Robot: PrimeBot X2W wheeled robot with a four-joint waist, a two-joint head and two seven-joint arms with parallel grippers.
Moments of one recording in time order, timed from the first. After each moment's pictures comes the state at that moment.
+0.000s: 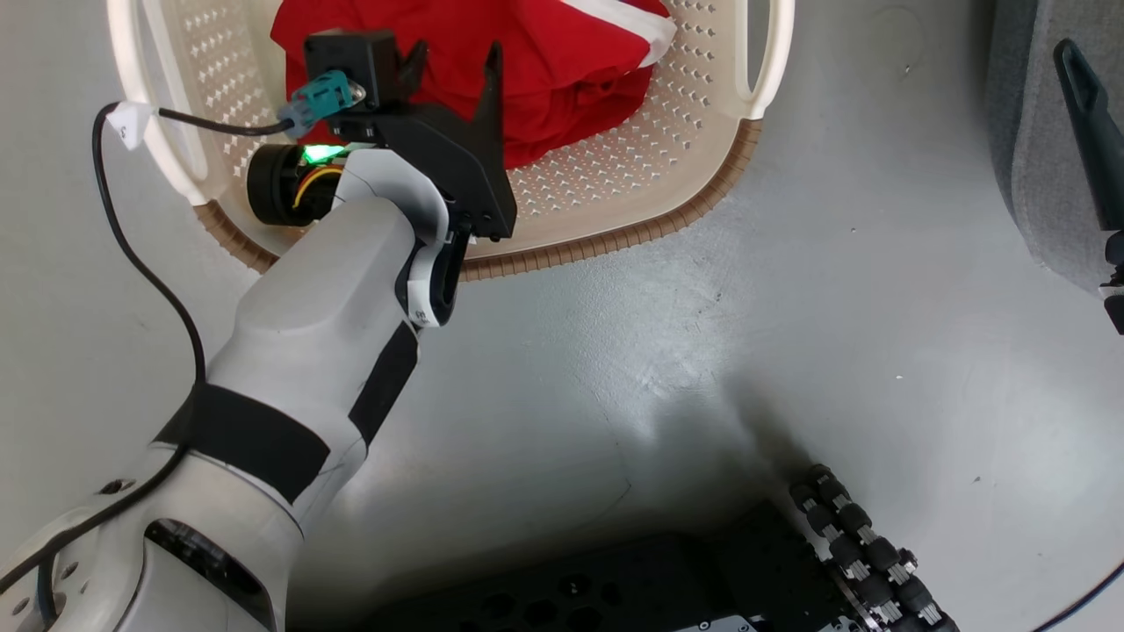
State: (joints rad) left arm -1.19 0.04 -1.03 1.00 -1.21 0.12 -0.20; right arm -0.57 -0.76 0.41 0.05 0.56 0.11 -0.28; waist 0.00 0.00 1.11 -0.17
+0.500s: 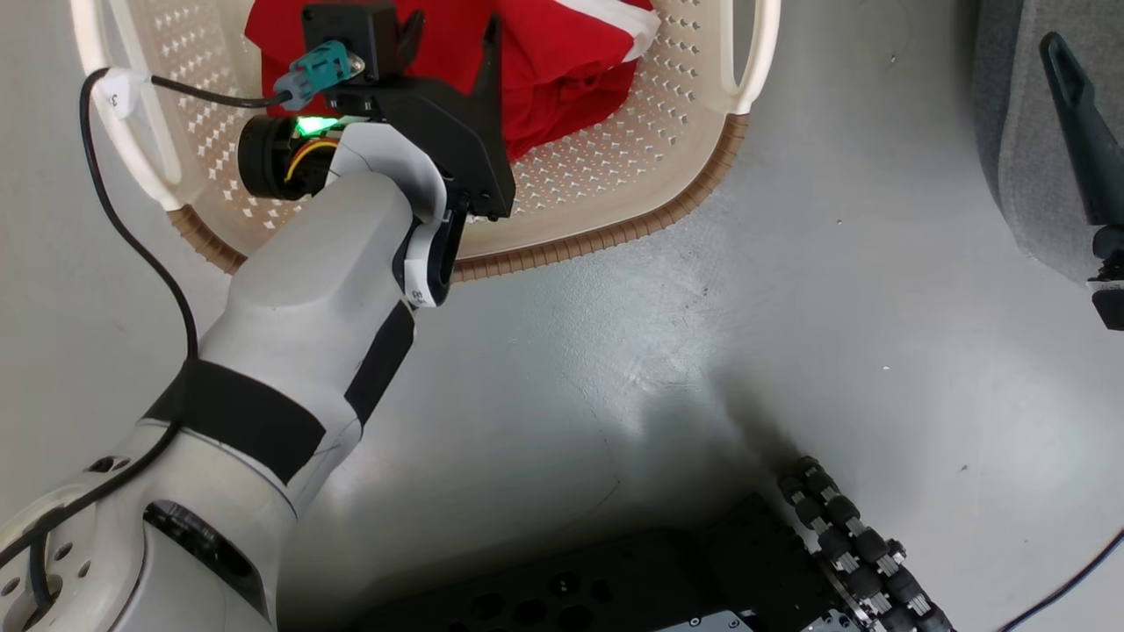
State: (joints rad) left arm -1.25 0.05 -1.11 1.03 -1.26 0.12 -0.21; right arm -0.60 -0.75 0.43 0.05 0.56 0.11 -0.29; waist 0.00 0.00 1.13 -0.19
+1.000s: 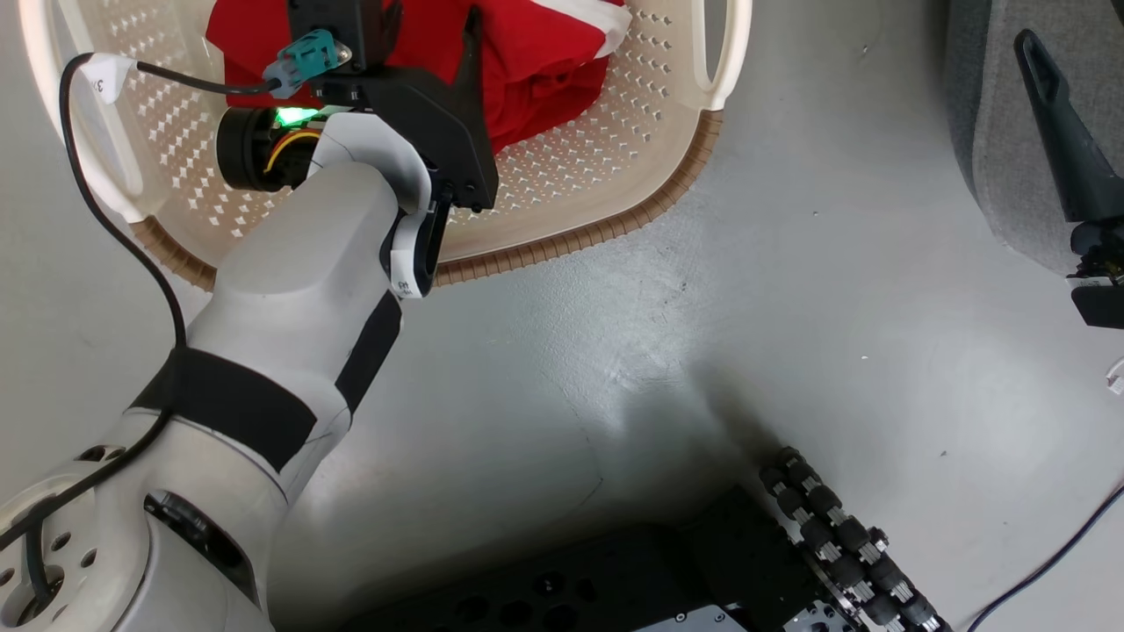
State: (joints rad) left arm -1.29 0.05 -1.18 1.08 -1.31 0.12 -0.22; right arm -0.63 -0.73 0.46 0.06 0.56 0.11 -0.29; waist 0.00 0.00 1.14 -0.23
